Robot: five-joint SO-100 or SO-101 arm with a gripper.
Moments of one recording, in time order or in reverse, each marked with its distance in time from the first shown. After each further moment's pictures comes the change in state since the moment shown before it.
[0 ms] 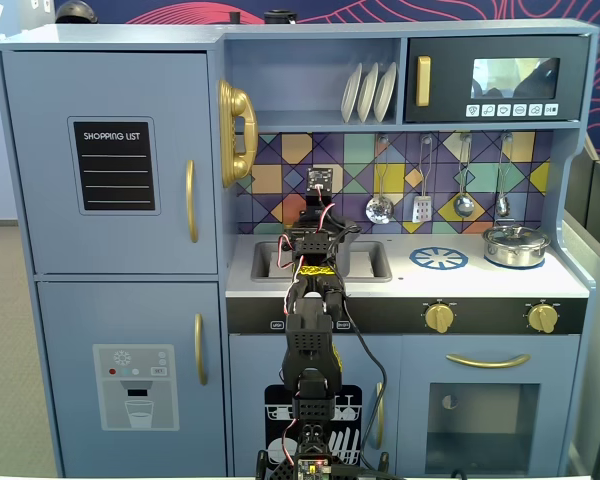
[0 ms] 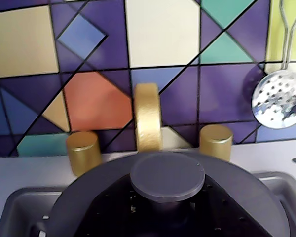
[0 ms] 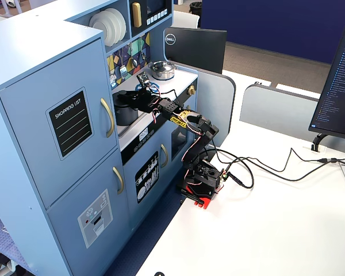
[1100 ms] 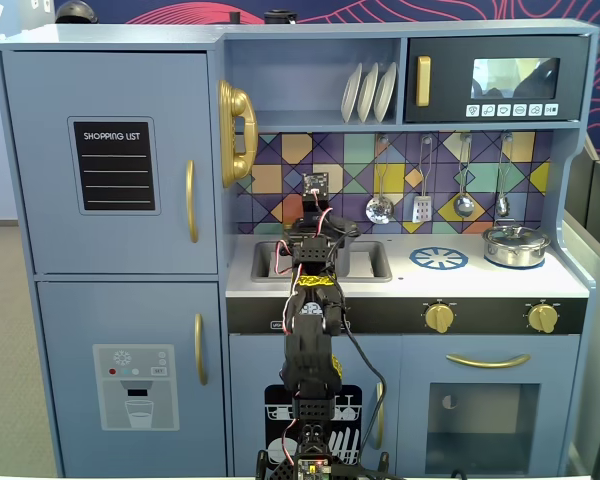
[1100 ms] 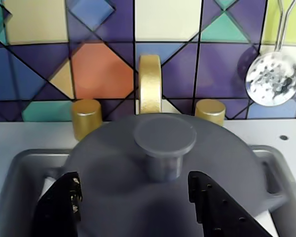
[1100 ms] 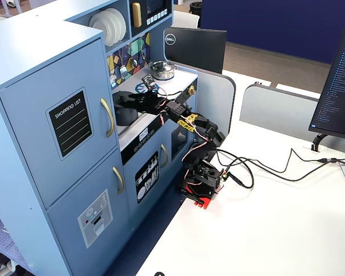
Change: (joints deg) arm -0.2 13.9 5.1 11.7 -3.1
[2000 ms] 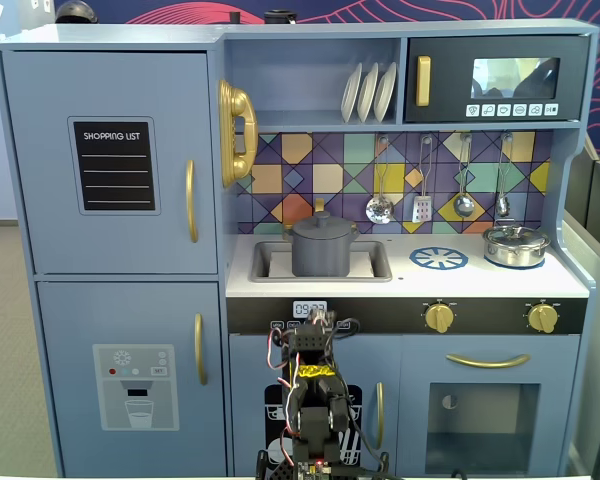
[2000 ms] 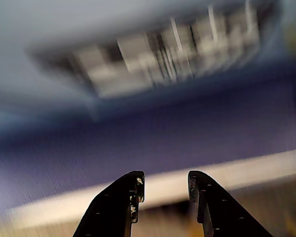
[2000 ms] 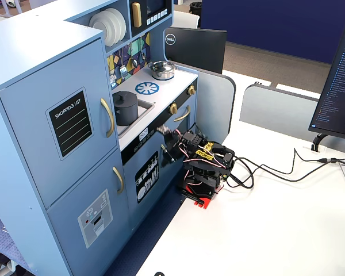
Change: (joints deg) arm -5.9 46.8 58.8 48.6 17.8
